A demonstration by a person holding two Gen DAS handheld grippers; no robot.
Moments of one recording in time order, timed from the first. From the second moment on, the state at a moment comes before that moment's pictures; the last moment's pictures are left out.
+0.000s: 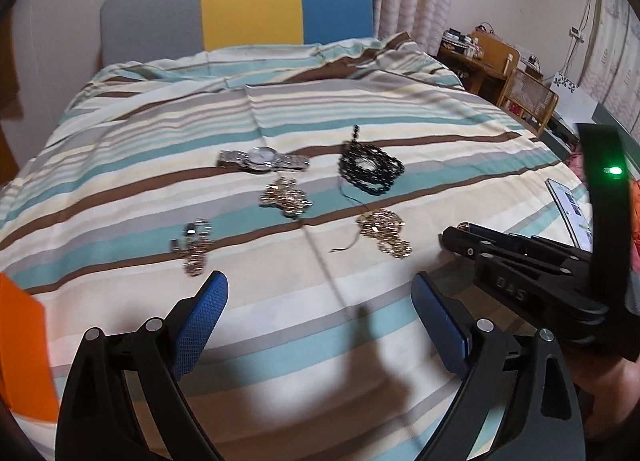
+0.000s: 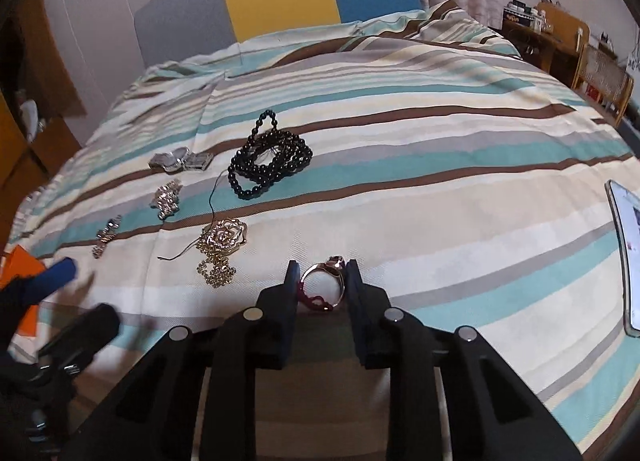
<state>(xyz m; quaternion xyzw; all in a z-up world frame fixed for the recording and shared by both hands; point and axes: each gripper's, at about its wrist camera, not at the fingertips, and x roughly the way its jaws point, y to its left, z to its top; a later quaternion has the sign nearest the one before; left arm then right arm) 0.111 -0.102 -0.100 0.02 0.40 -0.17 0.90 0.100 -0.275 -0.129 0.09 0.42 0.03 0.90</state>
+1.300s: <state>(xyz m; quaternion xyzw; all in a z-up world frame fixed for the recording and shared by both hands) 0.116 -0.101 -0.081 -0.04 0.39 -0.18 0.90 0.067 -0.295 -0.100 0.14 0.35 0.04 0.92</state>
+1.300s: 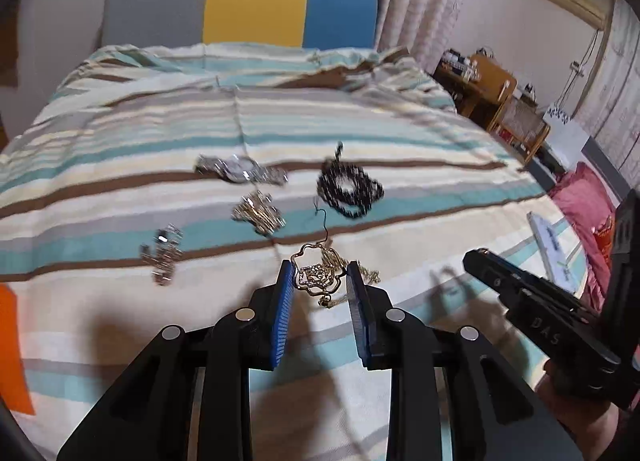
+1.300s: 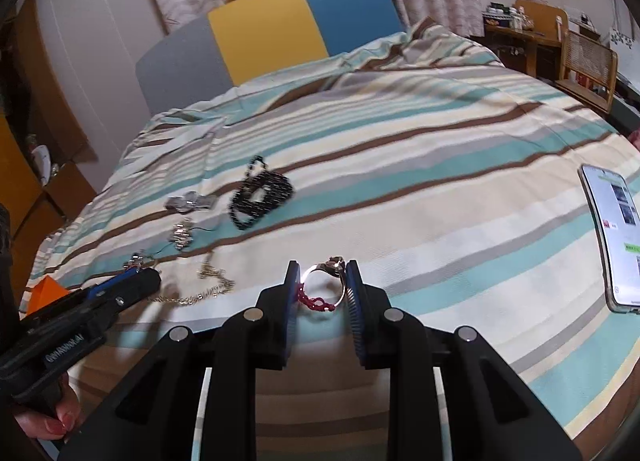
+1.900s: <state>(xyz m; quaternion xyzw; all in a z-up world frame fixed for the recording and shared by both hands) 0.075 -0.010 0.031 -0.08 0.28 -0.15 0.95 0.069 -0.209 -0.004 0.10 0.28 0.16 0.94</state>
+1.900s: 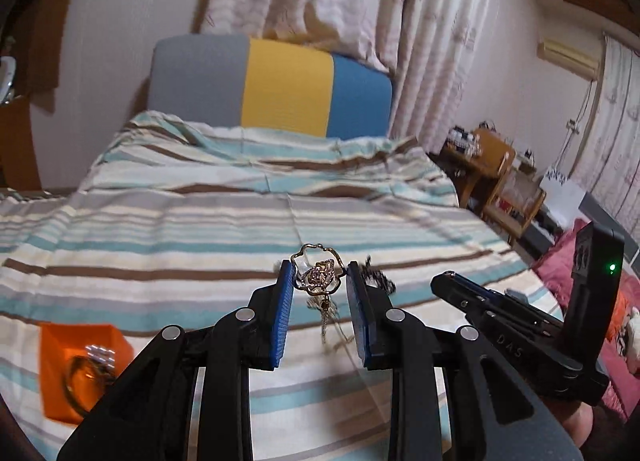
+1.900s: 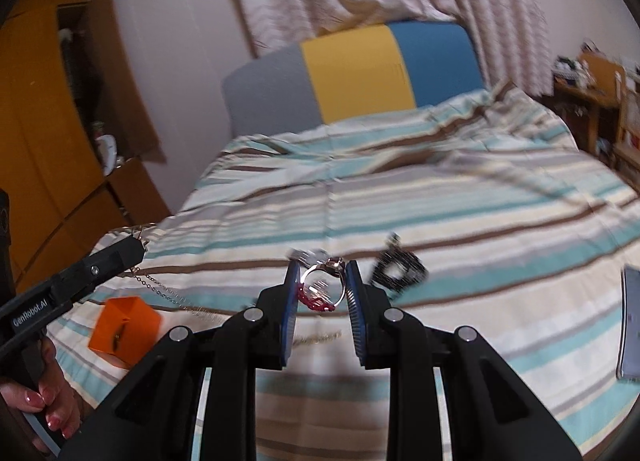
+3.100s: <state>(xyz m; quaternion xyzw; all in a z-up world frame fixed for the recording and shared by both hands) 0.029 0.160 0.043 -0.15 0.25 -0.02 0.96 0.055 0.033 -0.002 -0.01 0.29 0.41 0.87</state>
